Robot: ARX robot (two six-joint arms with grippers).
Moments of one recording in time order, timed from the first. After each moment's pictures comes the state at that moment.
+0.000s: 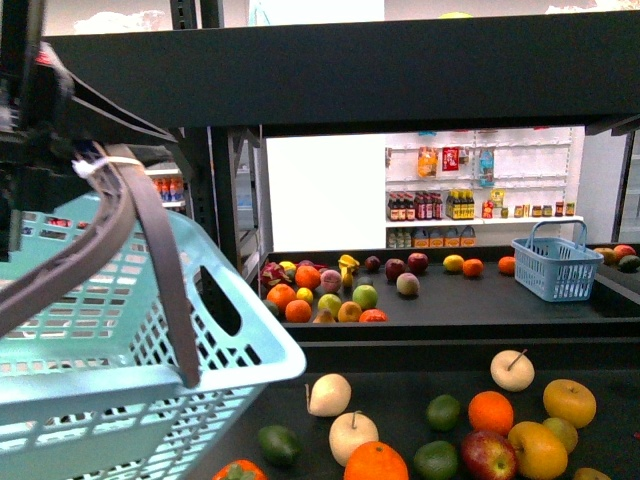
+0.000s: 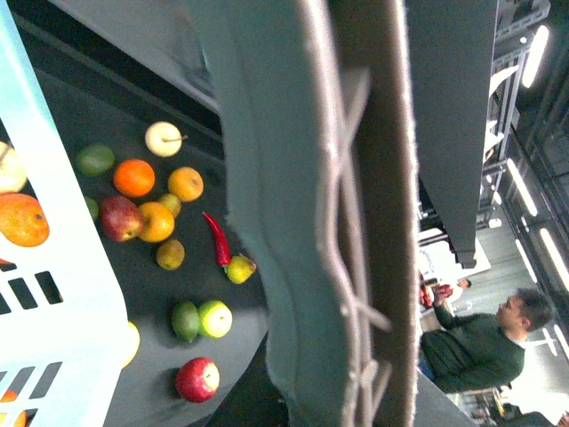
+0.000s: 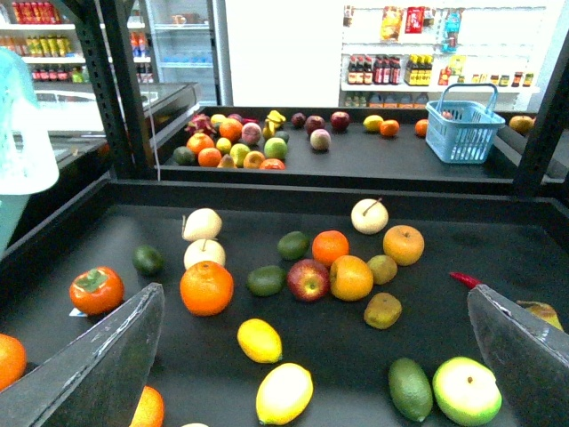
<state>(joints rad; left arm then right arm) -0.12 1.52 1.09 0.30 0.75 -0.89 0.00 0.00 0.02 0.00 0.00 0.00</state>
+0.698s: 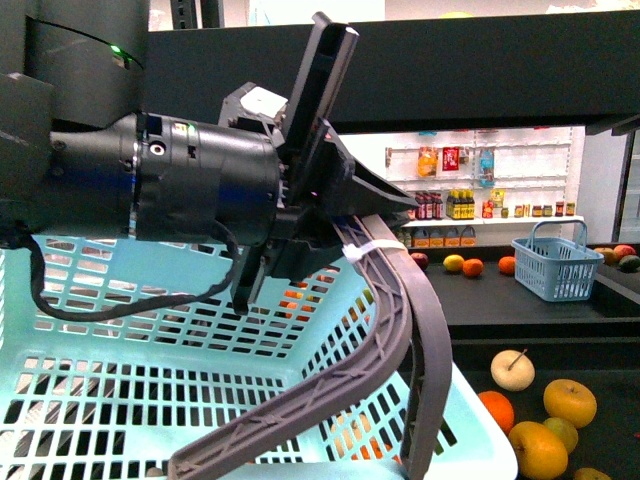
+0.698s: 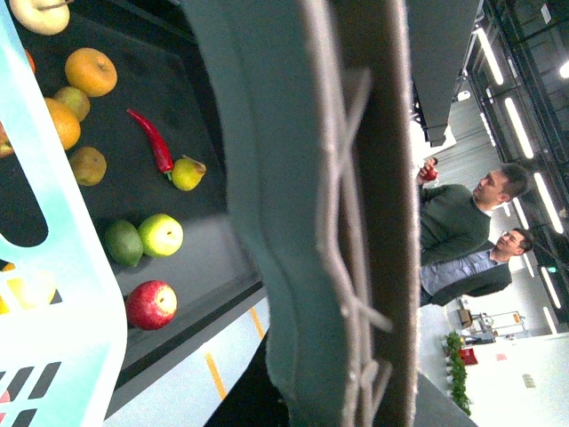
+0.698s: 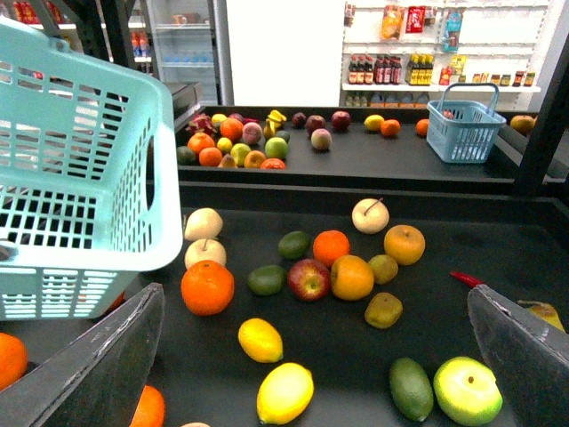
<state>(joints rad) -0.41 1.69 1.16 0.35 0.76 -0.85 0.00 0.00 0.02 0.00 0.00 0.00</state>
